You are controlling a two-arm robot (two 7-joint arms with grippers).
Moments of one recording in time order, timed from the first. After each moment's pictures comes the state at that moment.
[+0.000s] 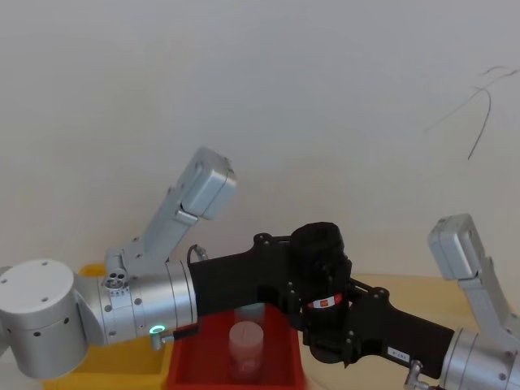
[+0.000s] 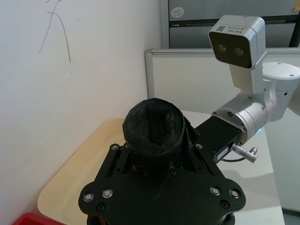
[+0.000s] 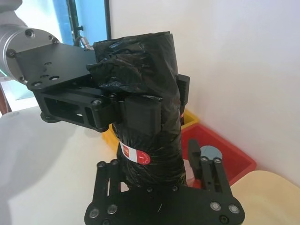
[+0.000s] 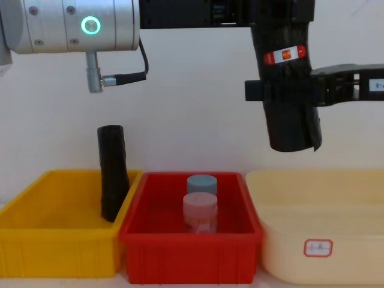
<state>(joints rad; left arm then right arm) -0.60 0.38 0.54 -1.64 -0.59 0.27 -0.73 0.33 0.57 -0.40 -1.77 0.55 0.30 0.56</state>
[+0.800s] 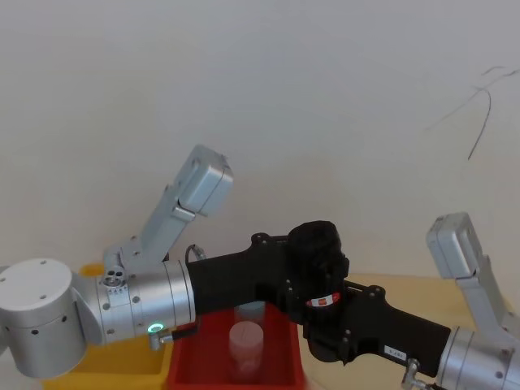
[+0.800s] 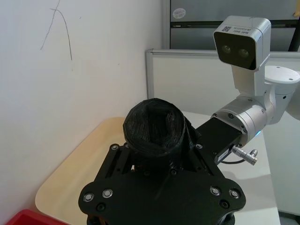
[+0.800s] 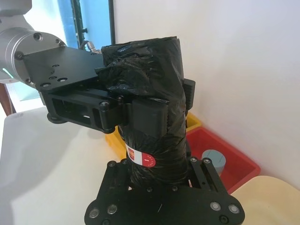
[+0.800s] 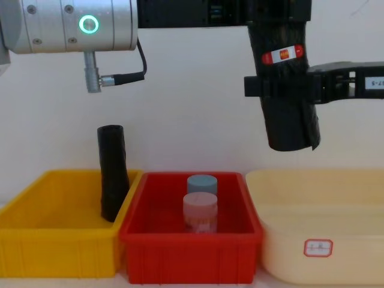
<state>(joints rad) -0.60 0.39 0.54 -1.64 -0.62 0.29 -0.72 0.35 0.57 -0.42 -1.76 0.56 0.29 0.57</state>
